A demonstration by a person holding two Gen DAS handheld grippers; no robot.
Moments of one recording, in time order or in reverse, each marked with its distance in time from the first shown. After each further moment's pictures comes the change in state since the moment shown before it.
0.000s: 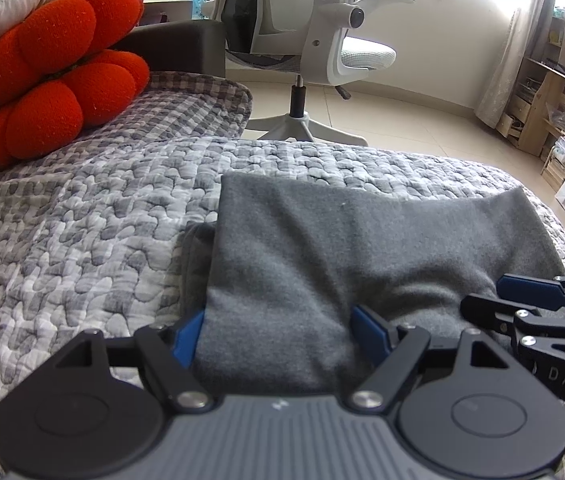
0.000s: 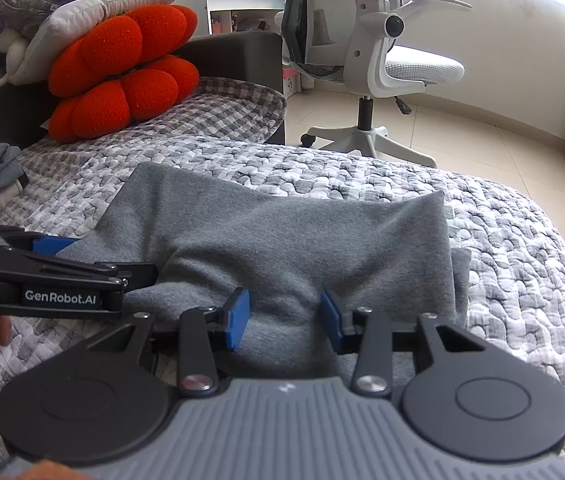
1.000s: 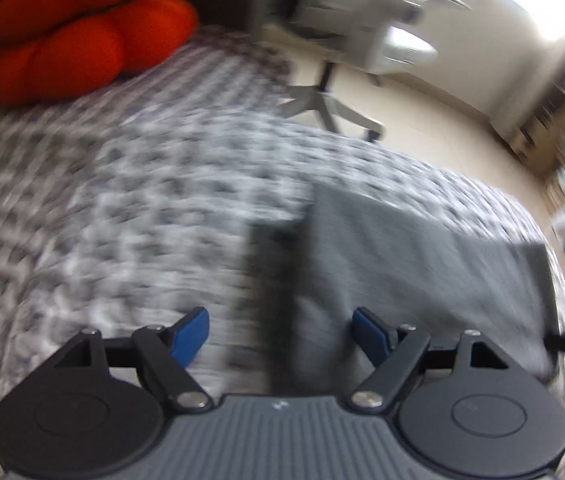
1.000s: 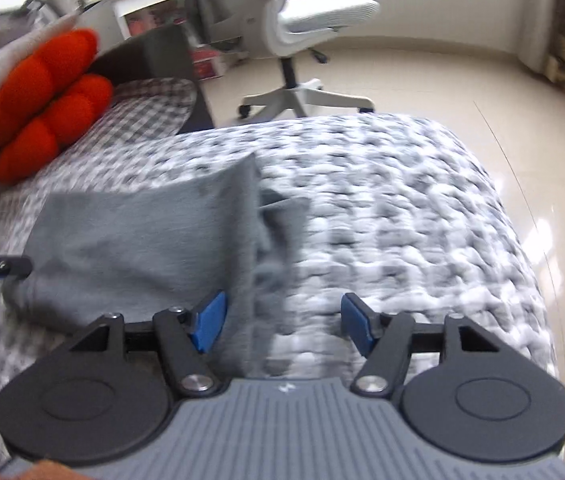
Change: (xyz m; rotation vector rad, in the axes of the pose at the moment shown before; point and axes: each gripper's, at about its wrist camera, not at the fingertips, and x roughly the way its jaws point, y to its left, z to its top) left arm -0.001 0.076 0.029 -0.219 0.157 -0.057; right arm -0.024 -0.103 -0.007 0.288 0.110 -0.046
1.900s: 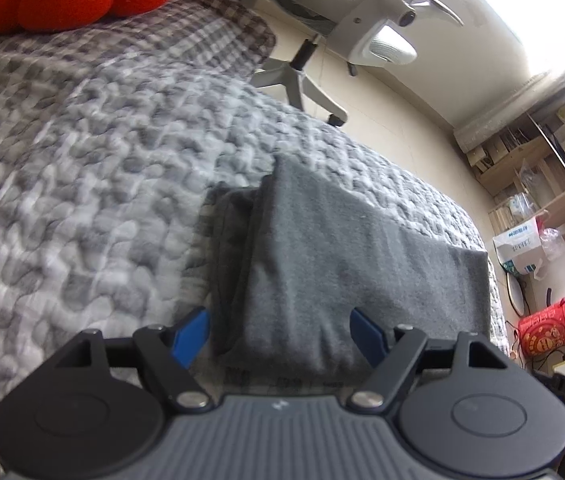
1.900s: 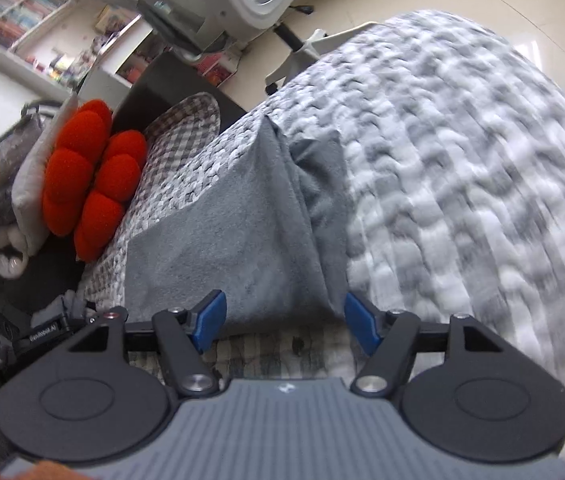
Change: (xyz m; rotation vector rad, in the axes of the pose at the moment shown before) left arm -0.004 0.005 -0.009 -0.126 0.094 -0.198; right arm -0.027 -0.031 -0.021 0.410 0.112 0.316
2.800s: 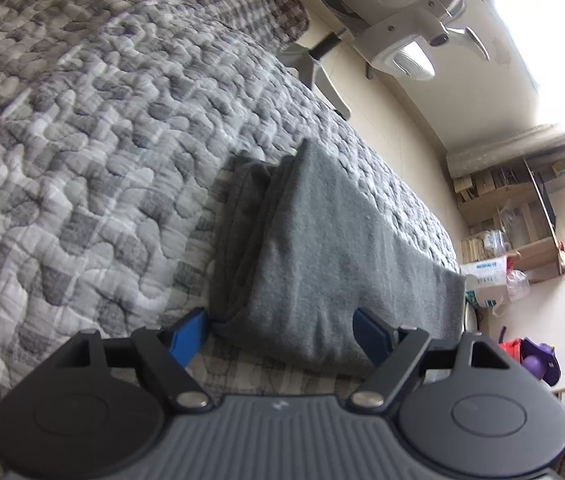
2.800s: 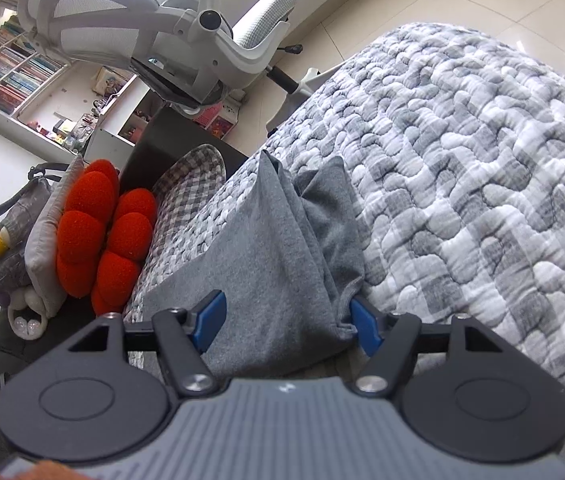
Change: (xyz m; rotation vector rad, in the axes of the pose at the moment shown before) left arm 0.002 0.026 -0.007 -0.207 0.047 -0.100; right arm 0.016 -0.001 0.003 0.106 -0.160 0.052
